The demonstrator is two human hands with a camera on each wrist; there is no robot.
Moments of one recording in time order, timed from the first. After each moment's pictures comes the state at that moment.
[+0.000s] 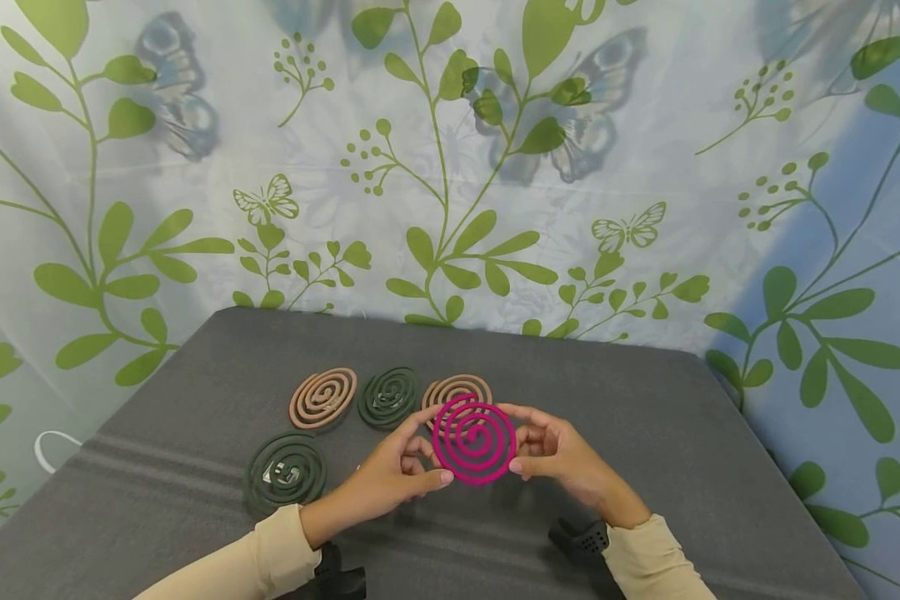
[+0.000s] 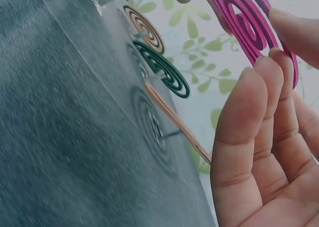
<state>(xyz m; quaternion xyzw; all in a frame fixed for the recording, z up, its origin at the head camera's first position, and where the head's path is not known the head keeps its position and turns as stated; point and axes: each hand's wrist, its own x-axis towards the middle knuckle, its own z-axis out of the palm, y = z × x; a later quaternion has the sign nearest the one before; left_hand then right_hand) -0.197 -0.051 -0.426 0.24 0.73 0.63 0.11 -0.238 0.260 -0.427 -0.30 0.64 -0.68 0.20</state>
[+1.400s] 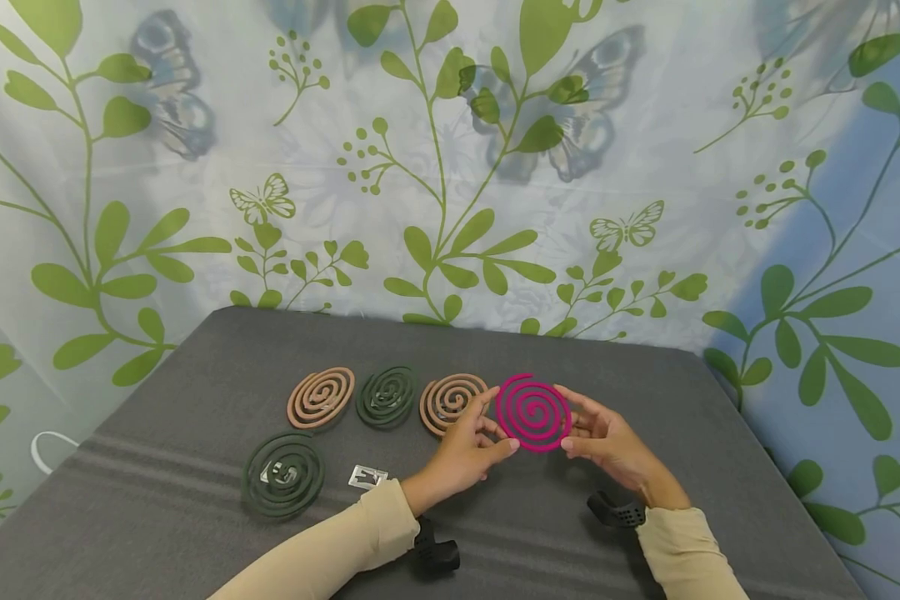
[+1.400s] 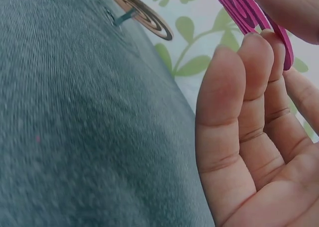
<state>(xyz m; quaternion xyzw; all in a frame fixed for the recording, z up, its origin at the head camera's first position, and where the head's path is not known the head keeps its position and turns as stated) -0.228 0.048 -0.433 0.18 0.74 0.64 0.07 -0.263 0.331 -0.440 -0.26 0.65 -0.69 0.17</state>
